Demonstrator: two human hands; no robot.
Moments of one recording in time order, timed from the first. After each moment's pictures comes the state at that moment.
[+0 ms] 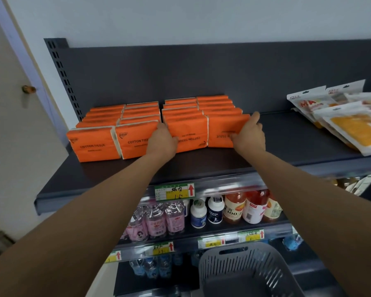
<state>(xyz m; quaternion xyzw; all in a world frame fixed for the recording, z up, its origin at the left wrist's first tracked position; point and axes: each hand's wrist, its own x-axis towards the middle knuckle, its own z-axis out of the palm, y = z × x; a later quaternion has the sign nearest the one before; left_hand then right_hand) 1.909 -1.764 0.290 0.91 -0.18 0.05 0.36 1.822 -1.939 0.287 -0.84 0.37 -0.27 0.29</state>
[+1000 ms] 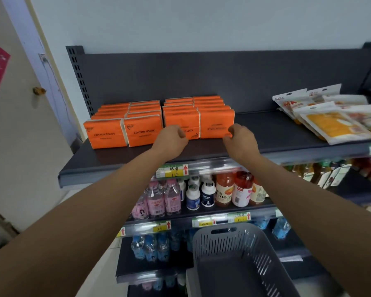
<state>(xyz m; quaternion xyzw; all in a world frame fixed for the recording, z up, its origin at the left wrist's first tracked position) 1.819 -1.732 0.311 0.89 -0.29 0.01 0.35 1.737 -1.897 0.294 -0.90 0.26 -0.24 0.23</state>
